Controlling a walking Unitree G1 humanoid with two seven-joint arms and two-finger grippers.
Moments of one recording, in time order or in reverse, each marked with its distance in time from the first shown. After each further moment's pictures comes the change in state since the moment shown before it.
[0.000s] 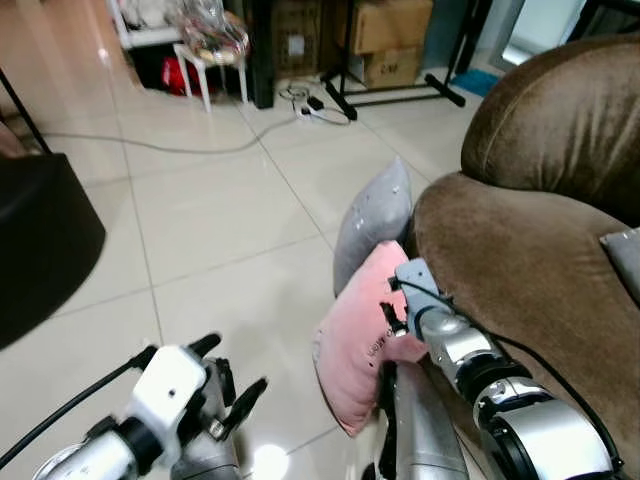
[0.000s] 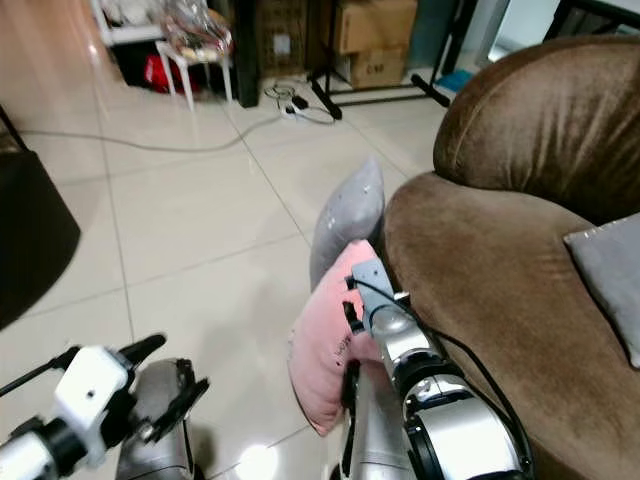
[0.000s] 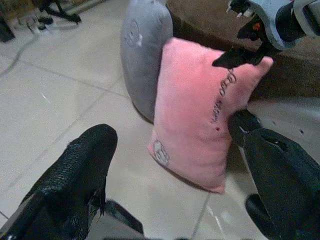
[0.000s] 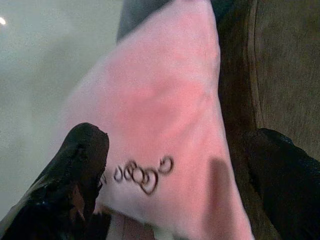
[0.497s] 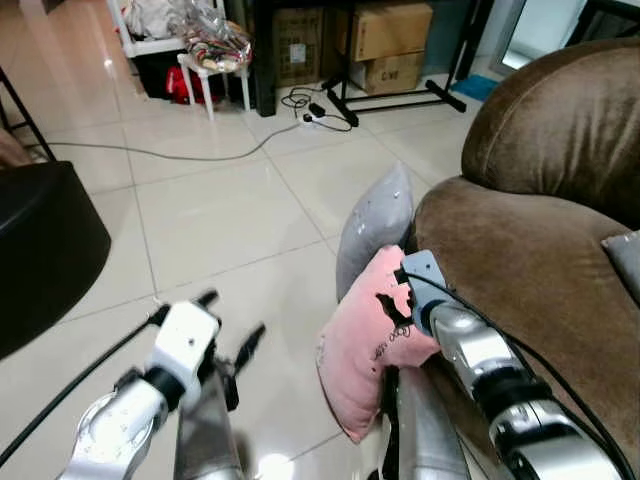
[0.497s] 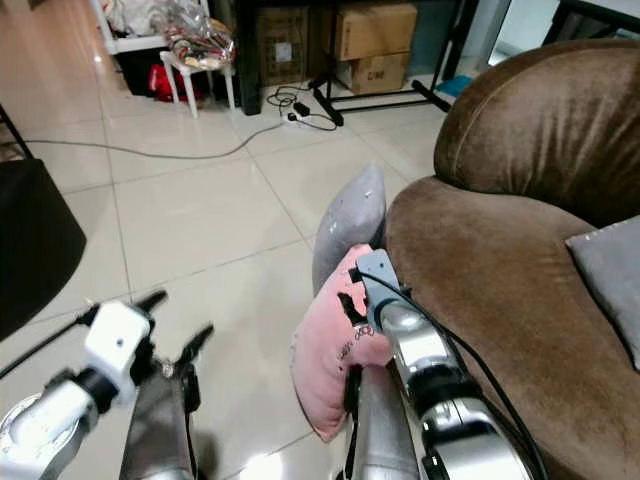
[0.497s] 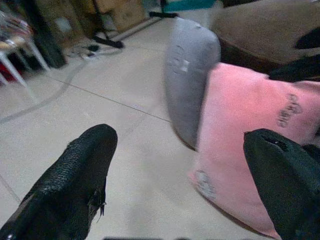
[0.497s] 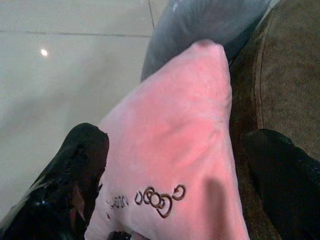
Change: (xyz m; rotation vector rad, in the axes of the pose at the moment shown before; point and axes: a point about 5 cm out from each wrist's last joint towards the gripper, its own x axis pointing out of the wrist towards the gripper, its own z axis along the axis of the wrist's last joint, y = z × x) left arm 0.046 0.026 -0.001 0.037 -0.079 0.125; right arm -0.010 -0.010 0.011 0.032 -0.080 0.100
